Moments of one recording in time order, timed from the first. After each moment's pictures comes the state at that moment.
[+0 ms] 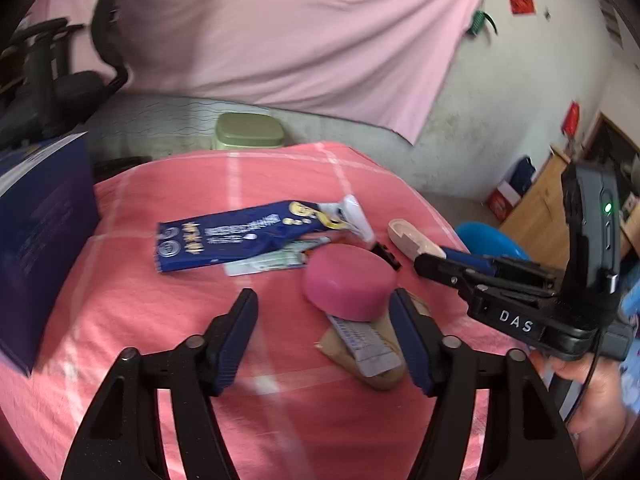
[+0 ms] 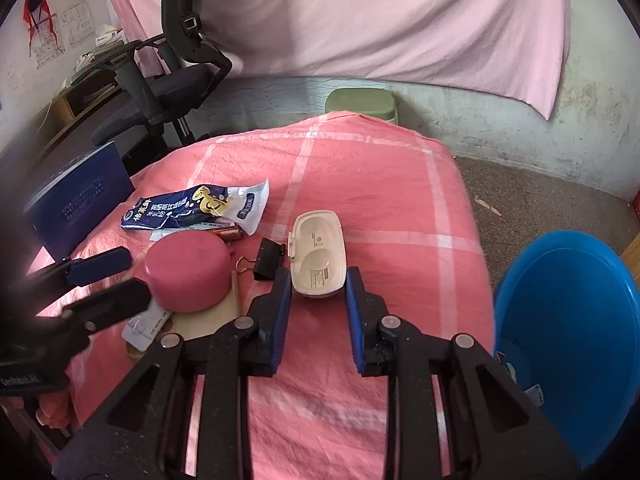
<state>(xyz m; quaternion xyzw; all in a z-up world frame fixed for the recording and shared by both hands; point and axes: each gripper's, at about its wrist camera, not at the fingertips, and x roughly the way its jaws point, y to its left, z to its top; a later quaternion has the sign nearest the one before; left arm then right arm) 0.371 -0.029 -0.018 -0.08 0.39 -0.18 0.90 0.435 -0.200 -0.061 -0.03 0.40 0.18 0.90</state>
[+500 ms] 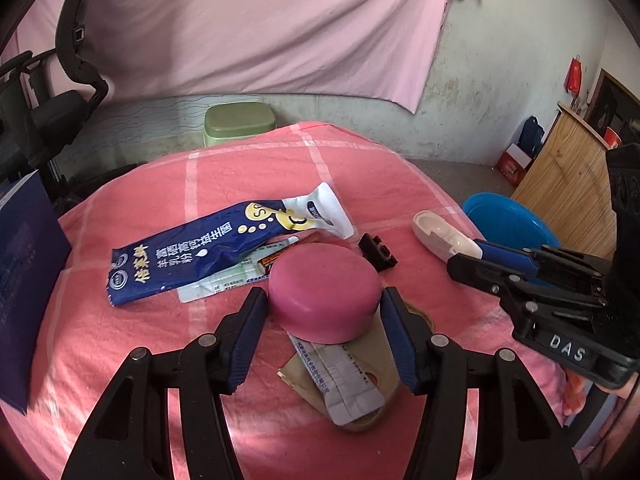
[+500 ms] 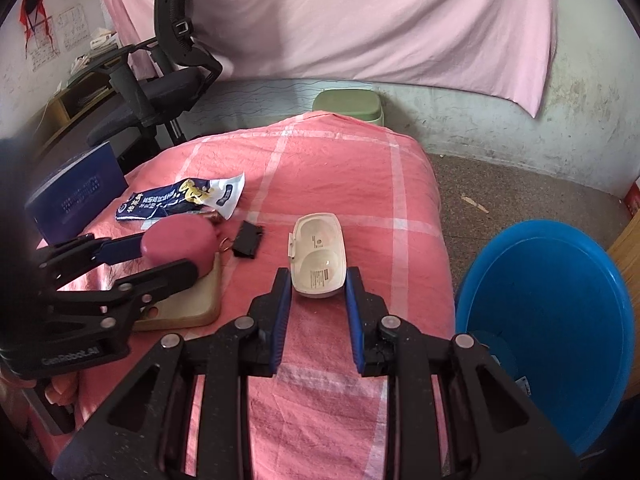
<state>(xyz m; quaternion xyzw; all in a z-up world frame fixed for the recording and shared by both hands) 0.398 -0.060 -0.035 -0.02 0.41 -0.17 0.89 0.428 -0.218 -0.057 -0.04 0.40 0.17 0.90</state>
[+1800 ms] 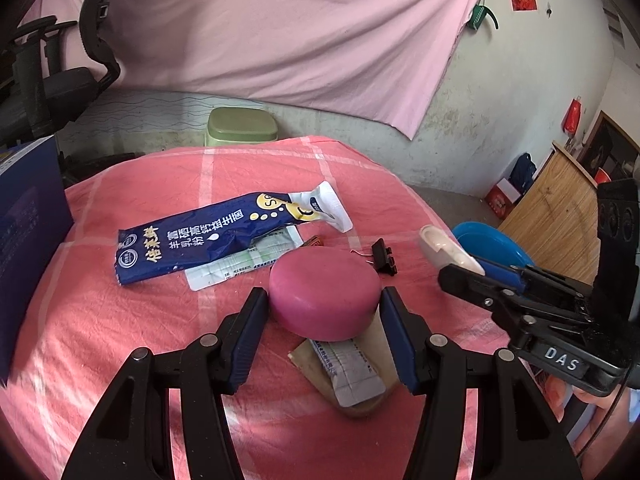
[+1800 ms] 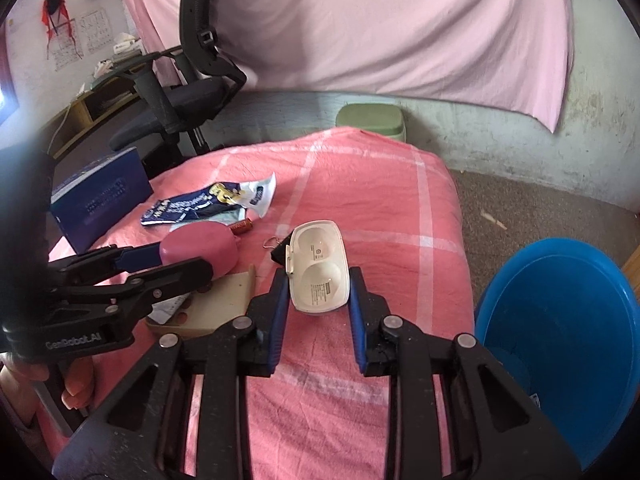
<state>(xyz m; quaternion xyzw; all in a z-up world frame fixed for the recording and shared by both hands) 0.385 -0.037 -0.029 -0.09 0.39 -0.18 0.90 0.419 -0.211 -0.051 -0.03 0.37 0.21 0.90</state>
